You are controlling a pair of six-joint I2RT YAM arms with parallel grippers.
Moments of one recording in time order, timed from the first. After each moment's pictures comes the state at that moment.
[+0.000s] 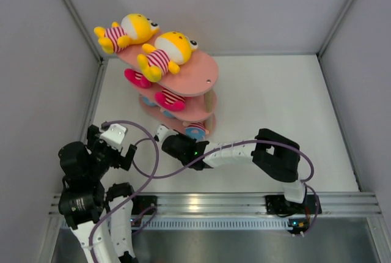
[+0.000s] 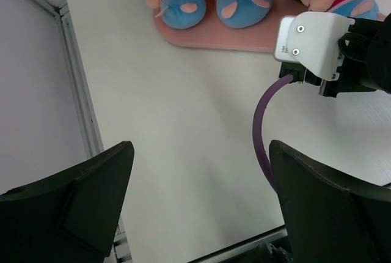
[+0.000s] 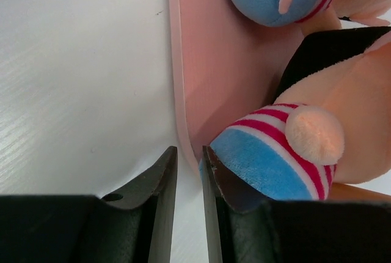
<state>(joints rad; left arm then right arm) 0.29 0.40 1.07 -1.12 0.51 0.55 1.27 1.96 1.25 -0.05 0.68 -0.15</state>
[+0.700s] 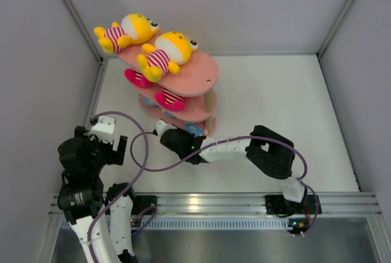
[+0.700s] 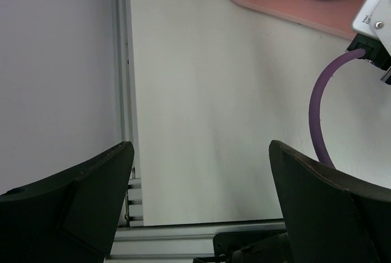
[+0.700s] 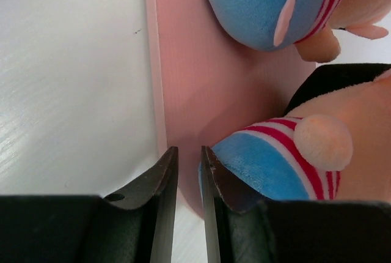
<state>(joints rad) 0.29 0.43 1.08 -1.11 0.22 0.44 1.22 2.02 1.32 -0.05 0.68 -0.18</state>
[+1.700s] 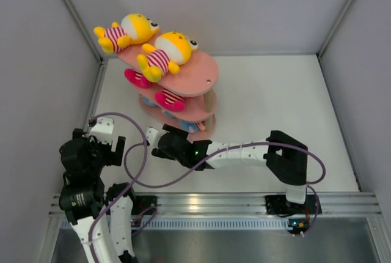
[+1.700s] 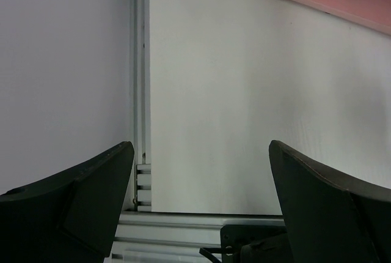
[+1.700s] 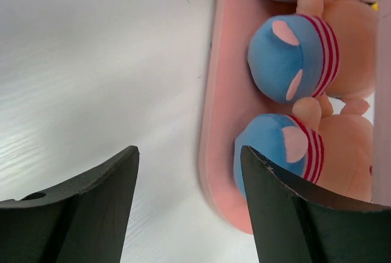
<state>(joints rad) 0.29 0.42 1.05 -1.11 0.15 0.44 1.30 1.90 1.33 -0.06 0.53 -0.28</state>
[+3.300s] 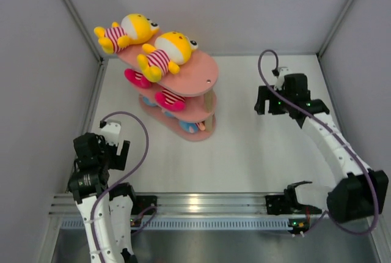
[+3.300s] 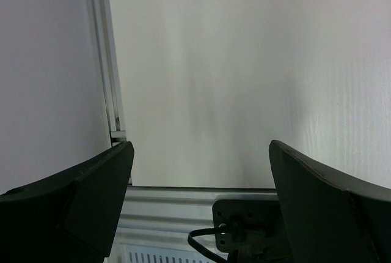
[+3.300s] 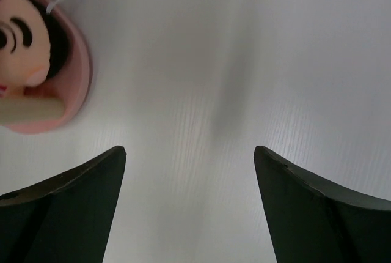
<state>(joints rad) 0.29 0.44 0.83 -1.10 0.07 0.48 0.26 1.11 1.00 -0.62 -0.08 0.11</state>
